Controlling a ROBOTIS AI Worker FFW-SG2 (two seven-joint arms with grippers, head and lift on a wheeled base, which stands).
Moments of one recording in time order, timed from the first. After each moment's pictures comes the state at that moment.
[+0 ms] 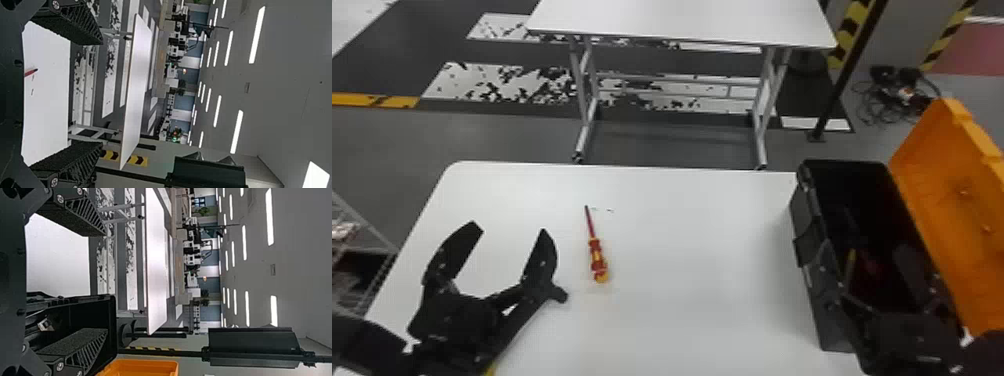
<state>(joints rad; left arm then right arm) 0.76 0.15 0.03 -2.10 0.26 -0.23 -0.18 0.88 -0.08 0.01 -2.27 -0.09 -0.10 -0.07</state>
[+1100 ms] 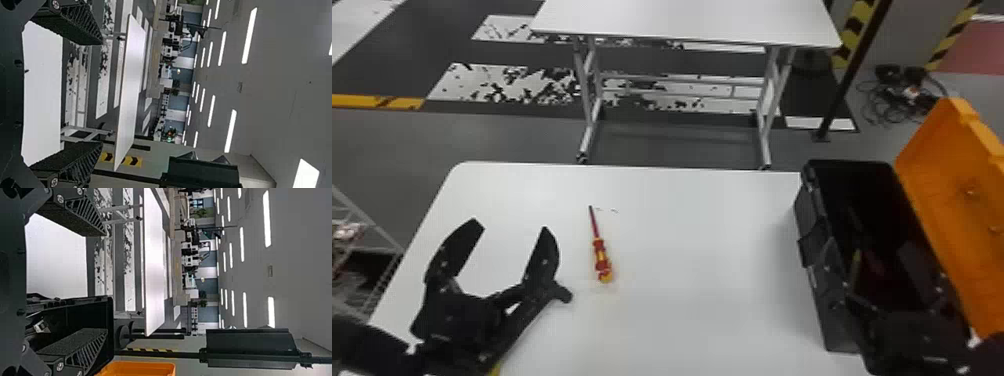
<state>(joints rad) 0.76 0.14 0.03 -2.08 0.26 -0.27 -0.18 0.88 -0.09 0.02 -2.26 -0.09 -0.11 -0.07</state>
